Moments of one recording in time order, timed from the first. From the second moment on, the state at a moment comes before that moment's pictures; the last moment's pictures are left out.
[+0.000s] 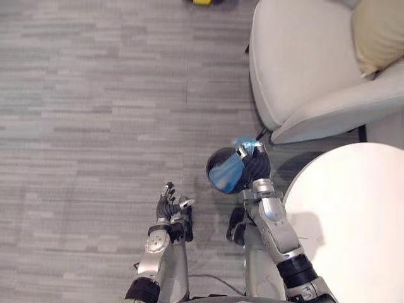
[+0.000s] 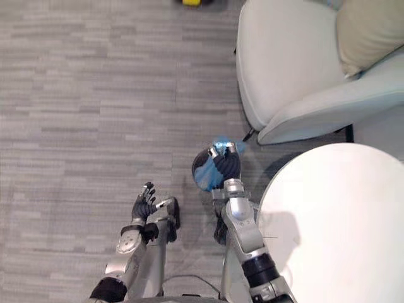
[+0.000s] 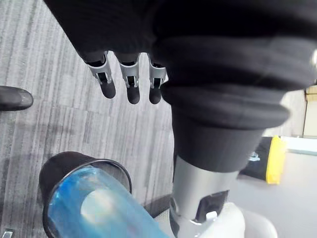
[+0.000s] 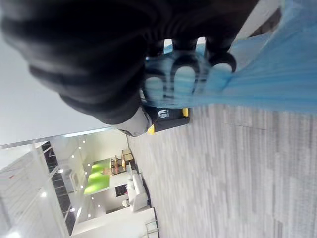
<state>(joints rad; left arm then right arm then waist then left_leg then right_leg) 0.01 0.03 -0.12 0.47 -0.20 -0.20 0.15 -0.14 -0.03 0.28 -0.02 0.15 -0.19 -0.21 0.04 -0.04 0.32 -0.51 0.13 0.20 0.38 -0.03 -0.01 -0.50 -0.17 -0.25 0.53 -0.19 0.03</state>
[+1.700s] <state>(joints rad) 0.06 0.12 -0.40 0.09 0.29 -0.24 0.18 -0.25 -0.21 0.46 -0.05 0.38 -0.19 0.07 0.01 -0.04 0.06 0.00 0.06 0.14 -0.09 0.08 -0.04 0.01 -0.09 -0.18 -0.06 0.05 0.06</state>
